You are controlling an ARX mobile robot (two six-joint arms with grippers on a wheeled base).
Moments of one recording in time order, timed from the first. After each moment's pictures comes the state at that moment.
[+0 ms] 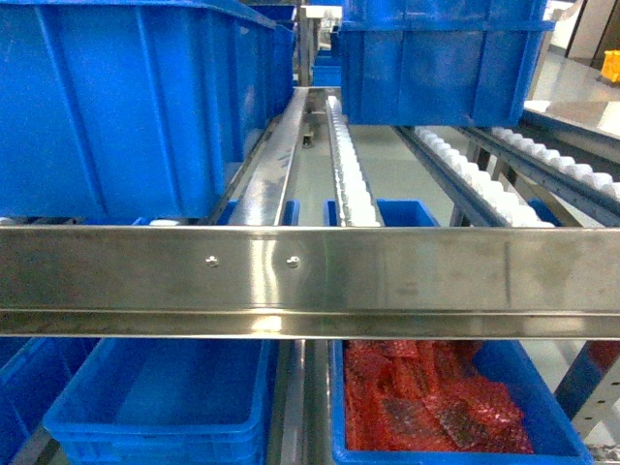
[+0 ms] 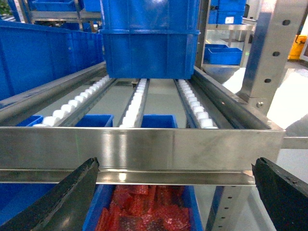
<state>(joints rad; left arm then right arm) -0.29 0.19 0.20 -0.07 -0.42 -0.08 0.00 0.01 0.01 0.00 0.00 0.00</state>
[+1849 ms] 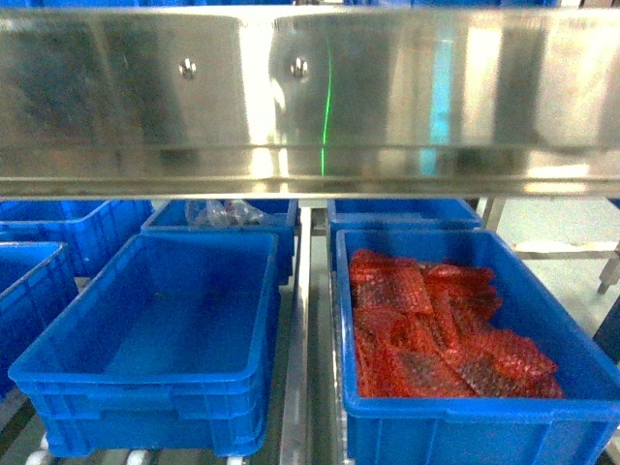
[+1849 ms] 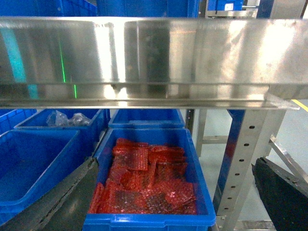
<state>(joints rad) -0.29 0.19 0.20 -0.07 -0.41 -0.08 0.00 0.01 0.01 0.00 0.00 0.00</state>
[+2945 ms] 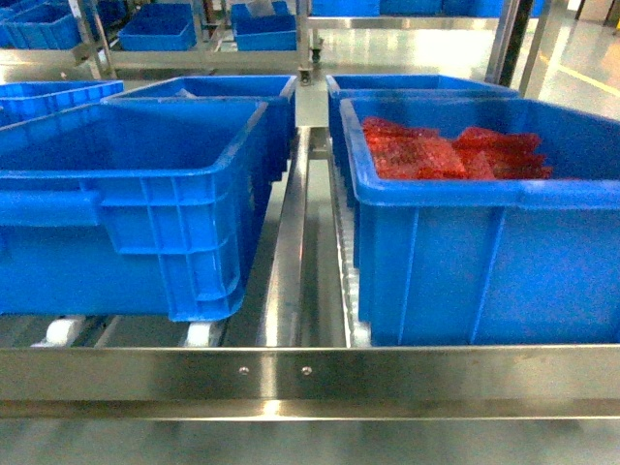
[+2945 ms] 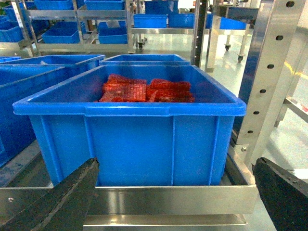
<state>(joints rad) -0.29 0.19 0.20 -0.07 -0.41 -0.08 0.00 0.01 0.01 -0.01 0.00 0.00</state>
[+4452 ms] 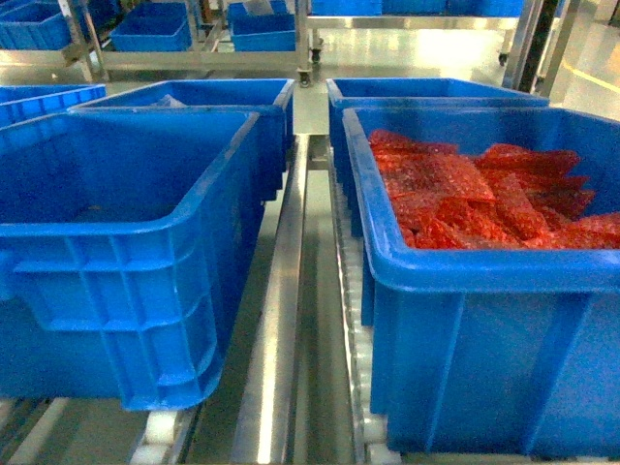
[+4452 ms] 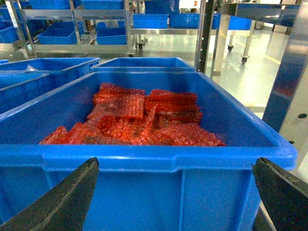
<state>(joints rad) -0.29 0.19 0.20 -0.07 -0.41 -0.08 0.00 0.01 0.01 0.00 0.00 0.00</state>
